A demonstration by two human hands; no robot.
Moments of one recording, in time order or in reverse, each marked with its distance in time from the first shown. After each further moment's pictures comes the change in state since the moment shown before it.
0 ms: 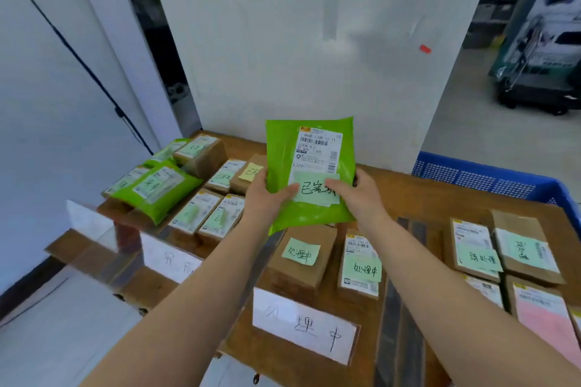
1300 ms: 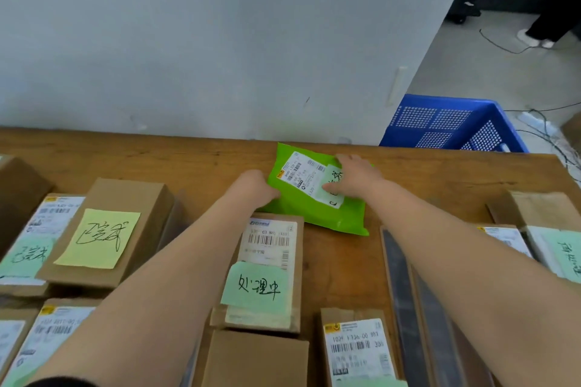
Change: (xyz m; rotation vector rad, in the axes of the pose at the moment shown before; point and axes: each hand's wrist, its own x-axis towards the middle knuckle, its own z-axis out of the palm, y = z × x) left_hand 0.296 -0.139 0.191 0.999 -0.648 -0.125; right_hand 0.282 0.180 -0.133 -1.357 -0.048 0.456
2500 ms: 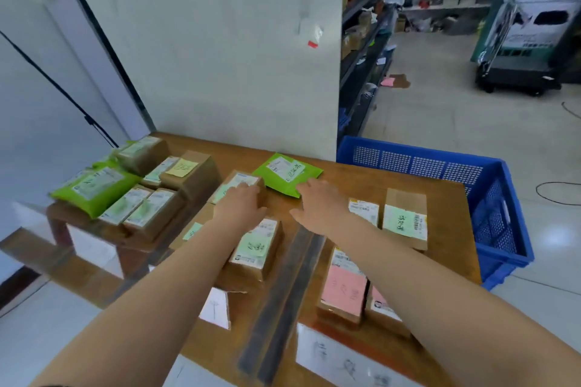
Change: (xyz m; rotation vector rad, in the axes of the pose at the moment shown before) left_hand -0.371 0.166 0.091 0.276 0.490 -0.112; right_hand -0.334 0.138 -0.098 -0.075 0.236 -0.683
